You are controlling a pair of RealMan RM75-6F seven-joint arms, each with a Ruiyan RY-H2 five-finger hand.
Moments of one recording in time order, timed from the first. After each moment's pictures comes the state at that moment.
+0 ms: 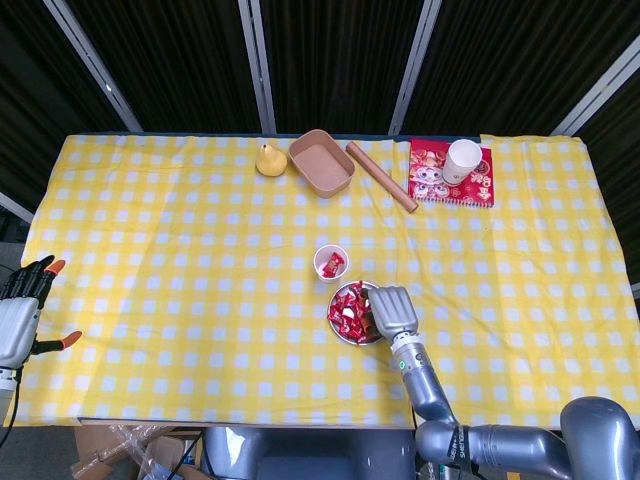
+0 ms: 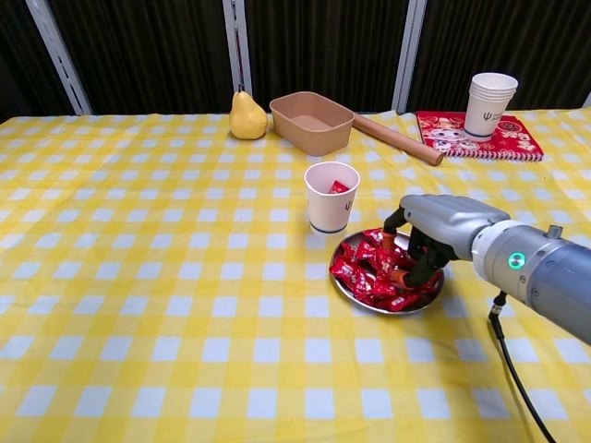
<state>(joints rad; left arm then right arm) -0.18 -1.11 -0.07 -1.62 1.37 1.34 0.00 0.73 -1.75 0.17 -1.56 -0.75 1.14 -0.64</state>
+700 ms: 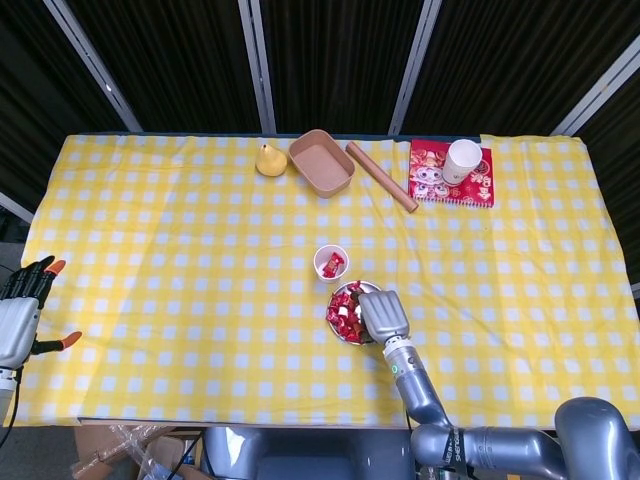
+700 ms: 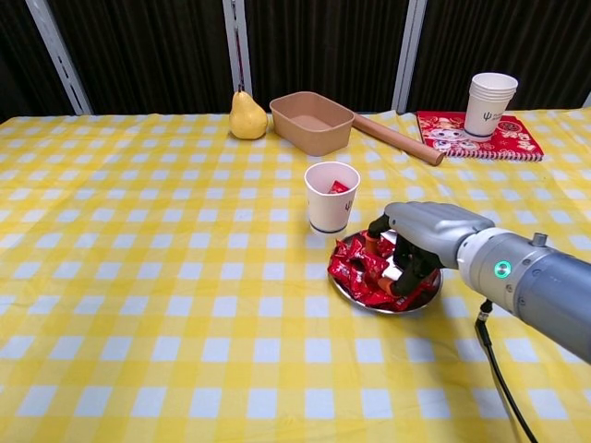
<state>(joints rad) -0.18 -1.10 -0.07 -1.62 1.36 1.33 0.00 0.73 -1.77 0.17 -1.56 -0.76 1.13 -0.65</state>
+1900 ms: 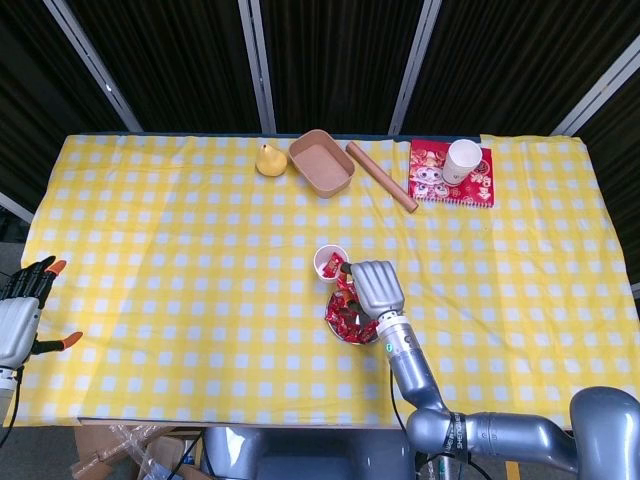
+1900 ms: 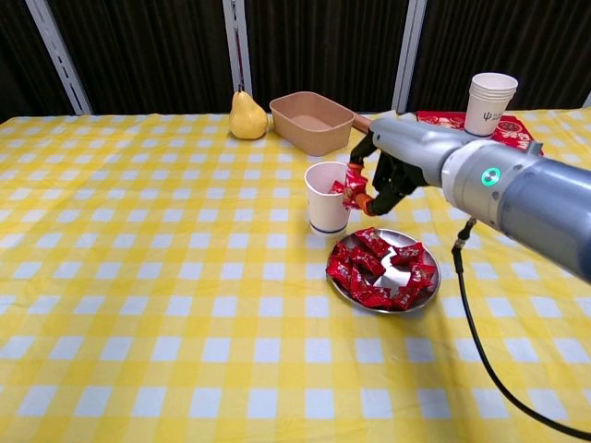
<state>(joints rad) -0.18 -1.10 -0.07 -1.63 1.36 1.32 -0.01 0.80 -1.70 0.33 -1.68 -0.74 1.16 -0.69</state>
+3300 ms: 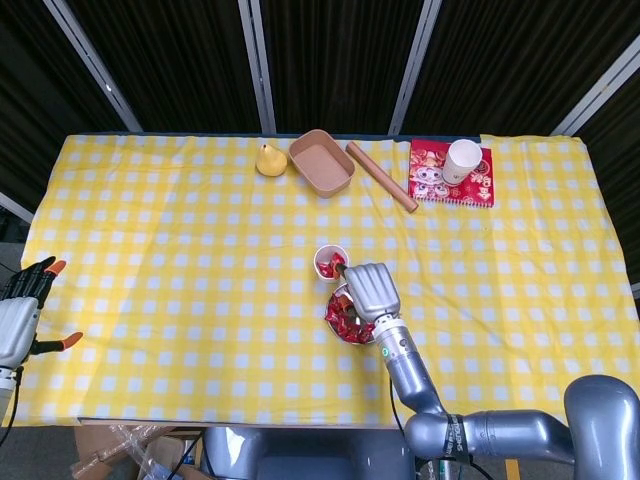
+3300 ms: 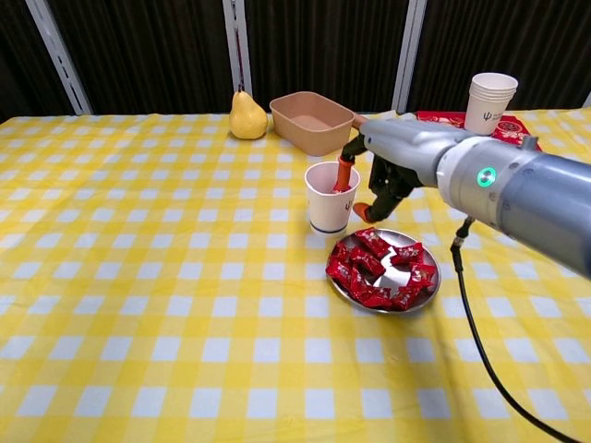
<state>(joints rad) -0.19 -1.09 -0.07 -1.64 1.36 1.31 -0.03 0.85 -1.67 0.24 -1.75 -0.70 1.23 -0.75</state>
